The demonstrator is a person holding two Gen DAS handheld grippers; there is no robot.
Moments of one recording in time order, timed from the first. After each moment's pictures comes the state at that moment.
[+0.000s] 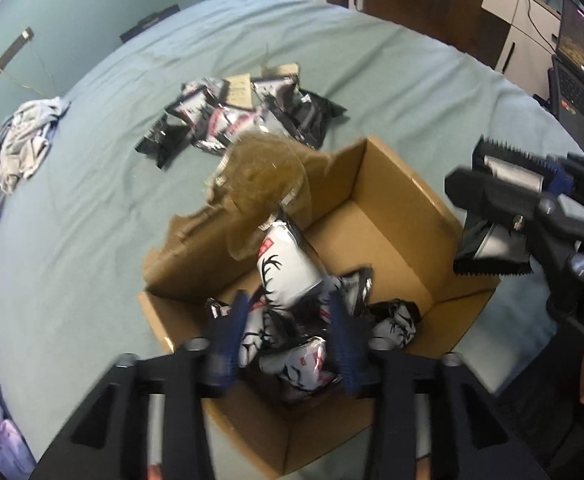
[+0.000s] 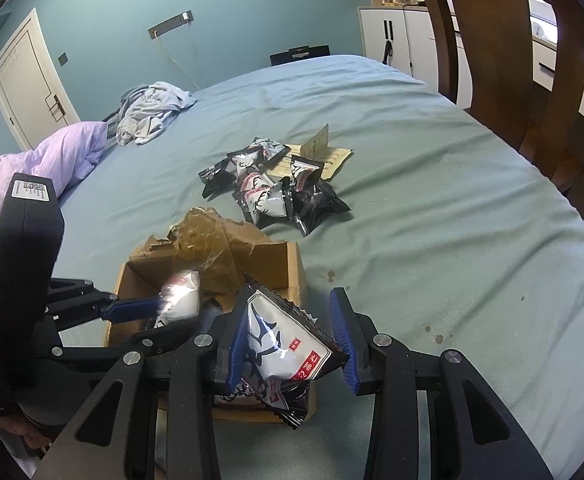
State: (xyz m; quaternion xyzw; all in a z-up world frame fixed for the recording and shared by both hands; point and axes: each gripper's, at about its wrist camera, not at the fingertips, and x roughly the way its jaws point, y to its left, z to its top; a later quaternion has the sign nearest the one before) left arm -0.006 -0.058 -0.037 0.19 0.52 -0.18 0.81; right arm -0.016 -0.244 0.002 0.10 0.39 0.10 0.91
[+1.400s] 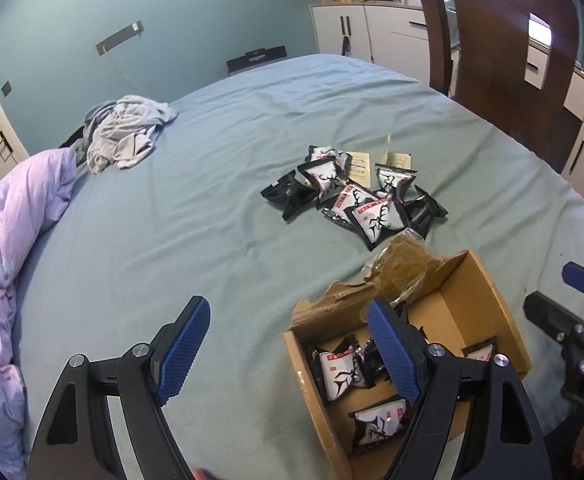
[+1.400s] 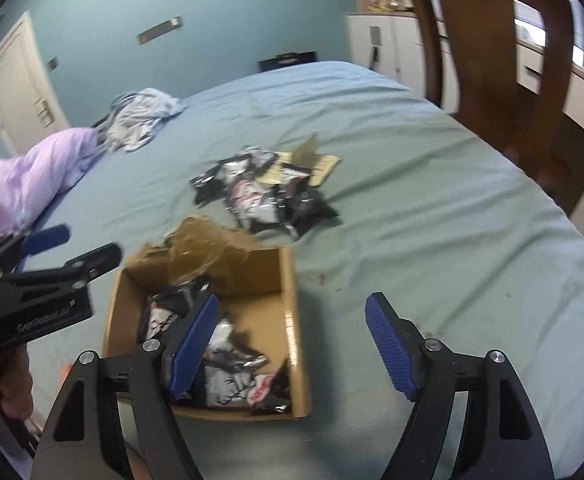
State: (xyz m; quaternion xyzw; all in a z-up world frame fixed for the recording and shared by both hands) left arm 0.009 -0.002 0.011 0.11 0.44 -0.04 0.89; right arm -0.025 -0.243 0.006 0.10 0.39 0.07 0.91
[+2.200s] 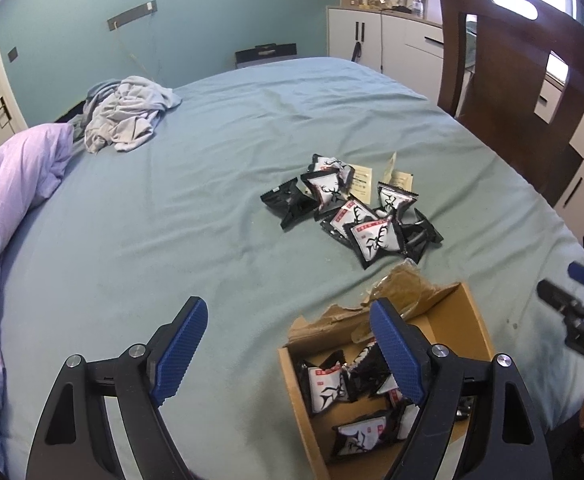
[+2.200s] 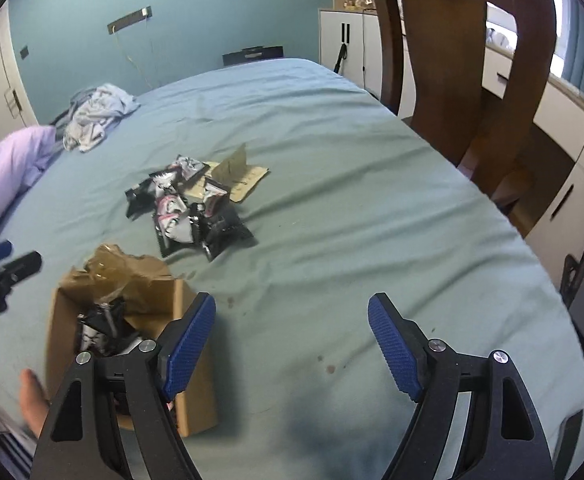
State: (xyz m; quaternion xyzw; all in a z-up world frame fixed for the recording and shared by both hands) left arm 0.023 0.008 0.020 0.05 0.45 -0.05 0.89; right arm 0.000 -0.283 0.022 0.05 0.41 0.02 0.91
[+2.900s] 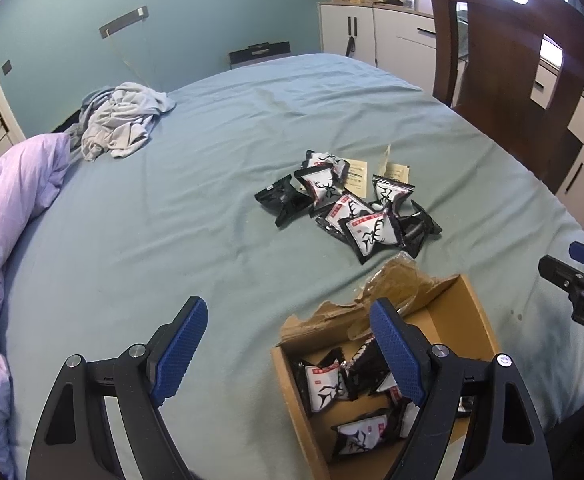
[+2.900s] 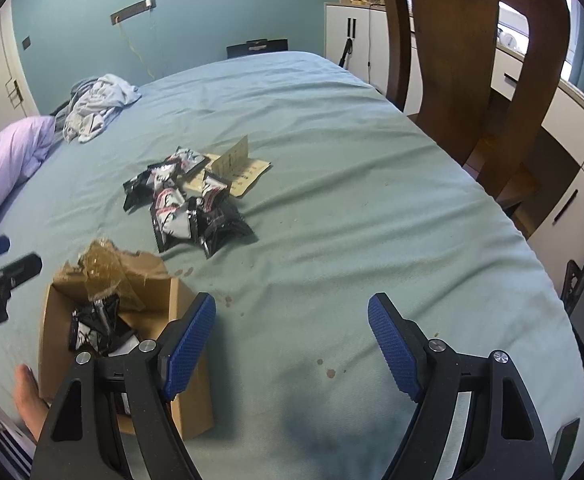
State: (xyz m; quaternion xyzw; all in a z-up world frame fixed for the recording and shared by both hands) left arm 0.022 -0.001 0.018 0.08 0.45 -0.05 0.89; right arm 0.012 -0.287 0.019 0.05 0.42 0.02 0.91
